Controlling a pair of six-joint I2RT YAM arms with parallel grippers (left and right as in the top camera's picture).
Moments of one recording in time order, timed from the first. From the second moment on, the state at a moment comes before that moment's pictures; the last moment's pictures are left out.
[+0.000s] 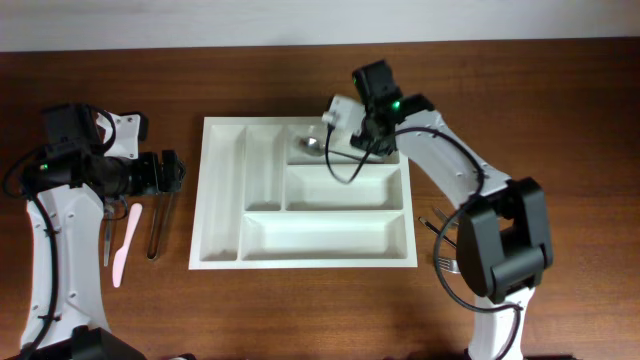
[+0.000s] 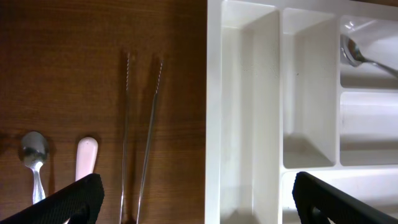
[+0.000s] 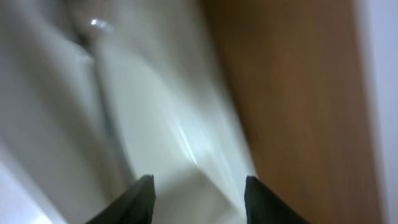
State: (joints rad) left arm 0.29 1.52 1.31 -0.94 0.29 0.19; right arm 0.36 2.08 1.70 -0.69 0.12 -0.82
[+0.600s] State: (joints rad) left arm 0.29 1.52 1.31 -0.94 0.29 0.19; right arm -0.31 1.82 1.69 -0.99 -0.01 -0.48
